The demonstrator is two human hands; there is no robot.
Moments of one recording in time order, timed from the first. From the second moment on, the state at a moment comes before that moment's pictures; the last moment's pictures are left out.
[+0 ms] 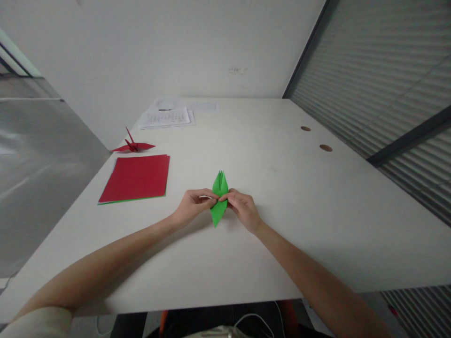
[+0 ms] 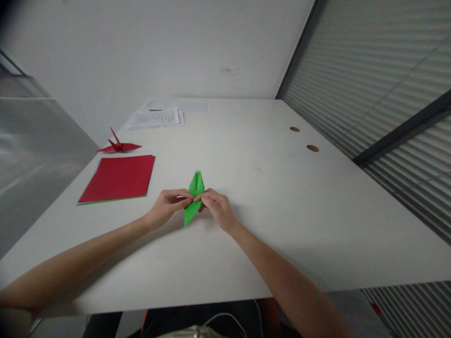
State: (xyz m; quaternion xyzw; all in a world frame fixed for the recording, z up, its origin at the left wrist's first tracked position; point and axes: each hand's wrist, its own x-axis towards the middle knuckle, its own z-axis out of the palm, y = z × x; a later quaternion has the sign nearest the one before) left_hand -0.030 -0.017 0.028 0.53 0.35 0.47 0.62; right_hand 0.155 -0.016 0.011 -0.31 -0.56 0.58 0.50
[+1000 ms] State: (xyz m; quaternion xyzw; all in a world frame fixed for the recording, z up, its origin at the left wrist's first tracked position) left_hand -0.028 -0.013 0.023 0.54 0.42 0.45 0.58; right_hand 0.152 -0.013 0.009 -0.42 -0.53 0.58 0.45
